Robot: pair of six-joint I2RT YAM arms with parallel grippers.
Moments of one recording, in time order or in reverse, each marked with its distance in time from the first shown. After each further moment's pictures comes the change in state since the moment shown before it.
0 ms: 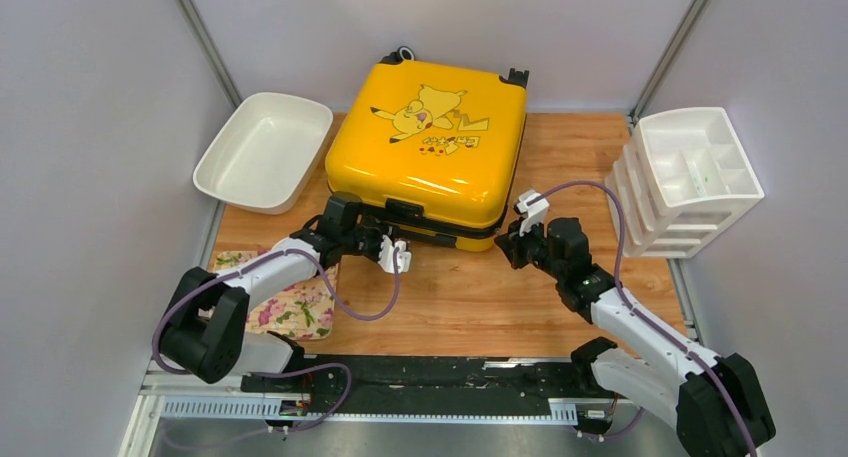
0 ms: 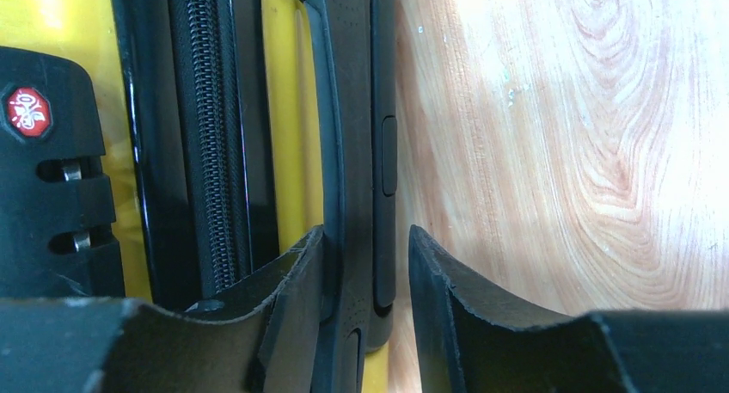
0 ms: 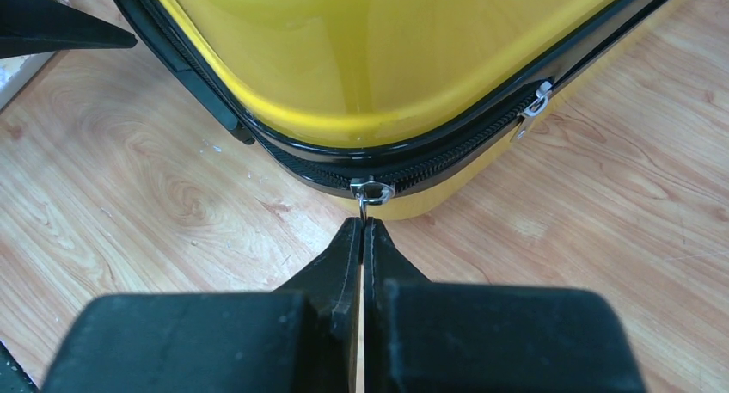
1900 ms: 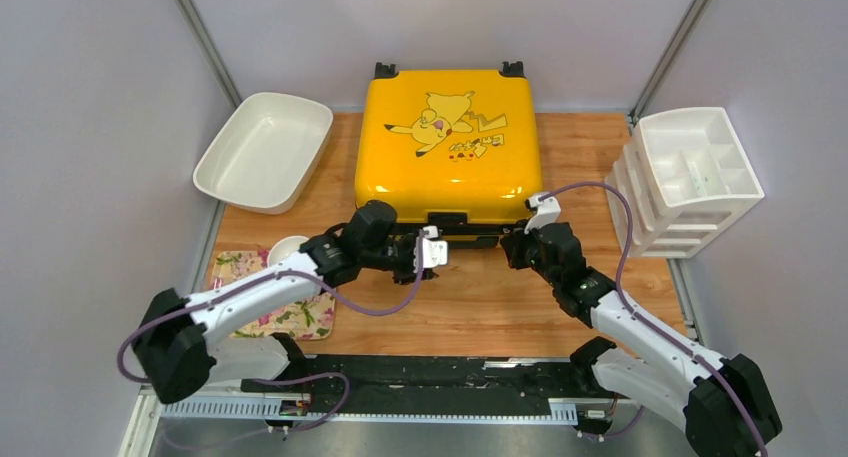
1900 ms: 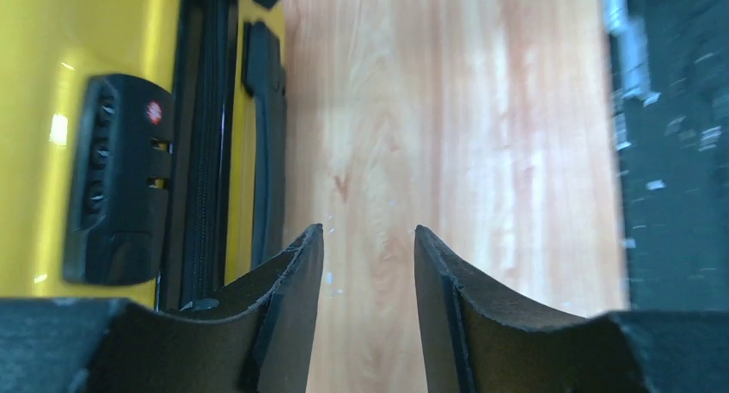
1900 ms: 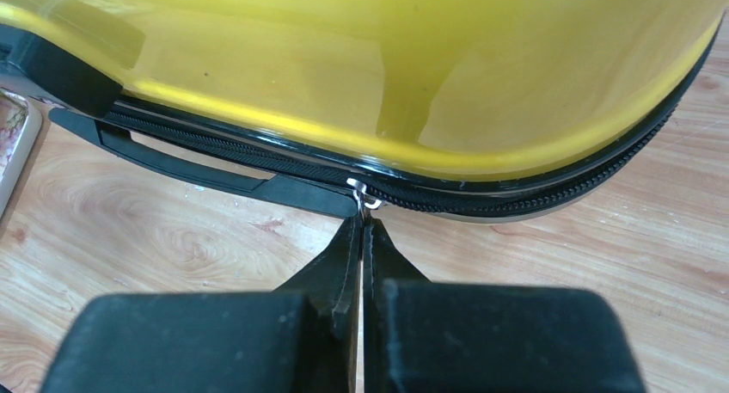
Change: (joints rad) left arm -0.362 -0.062 0.156 -0.093 -0.100 -0.751; right arm 0.085 -0.022 -0.002 -0.071 0.295 0.290
